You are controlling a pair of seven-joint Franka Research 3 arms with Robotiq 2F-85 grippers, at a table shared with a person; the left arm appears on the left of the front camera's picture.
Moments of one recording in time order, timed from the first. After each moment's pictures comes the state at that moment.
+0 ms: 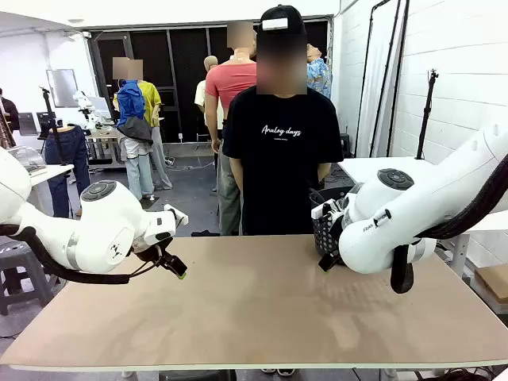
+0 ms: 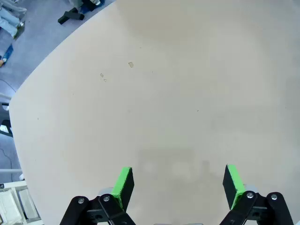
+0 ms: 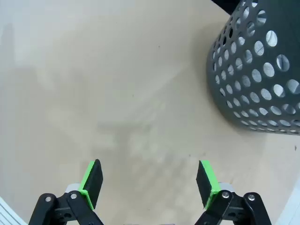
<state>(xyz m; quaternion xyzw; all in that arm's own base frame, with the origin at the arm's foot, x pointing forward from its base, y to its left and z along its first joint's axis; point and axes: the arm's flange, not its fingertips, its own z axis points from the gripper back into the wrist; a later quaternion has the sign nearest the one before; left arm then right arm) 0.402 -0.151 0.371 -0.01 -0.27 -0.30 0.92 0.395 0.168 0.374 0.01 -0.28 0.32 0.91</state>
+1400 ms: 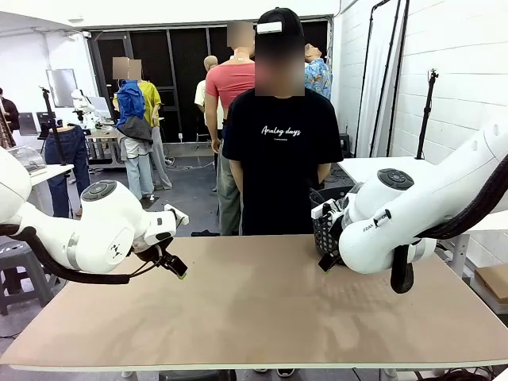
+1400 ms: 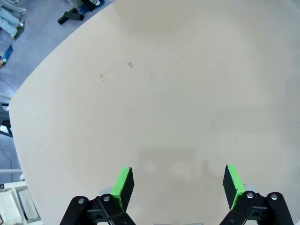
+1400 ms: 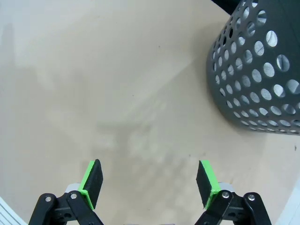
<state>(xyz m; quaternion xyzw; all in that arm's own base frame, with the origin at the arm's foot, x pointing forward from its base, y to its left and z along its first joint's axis) 0.402 -0.152 0.371 -0.01 -0.27 -0.30 0.92 0.395 0.168 0.374 0.01 -0.28 0.32 0.91</state>
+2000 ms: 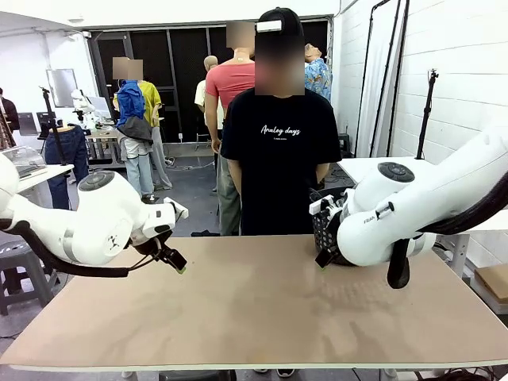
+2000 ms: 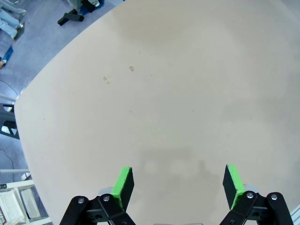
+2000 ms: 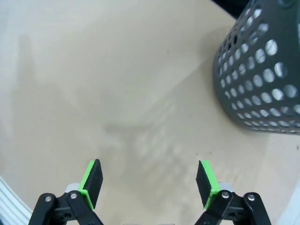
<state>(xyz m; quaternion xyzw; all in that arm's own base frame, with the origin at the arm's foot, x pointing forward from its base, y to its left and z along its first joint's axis) 0.393 -0.153 0.401 -0.01 -0.26 -0.30 0.92 0.387 0.174 0.398 0.03 -0.28 0.32 0.91</state>
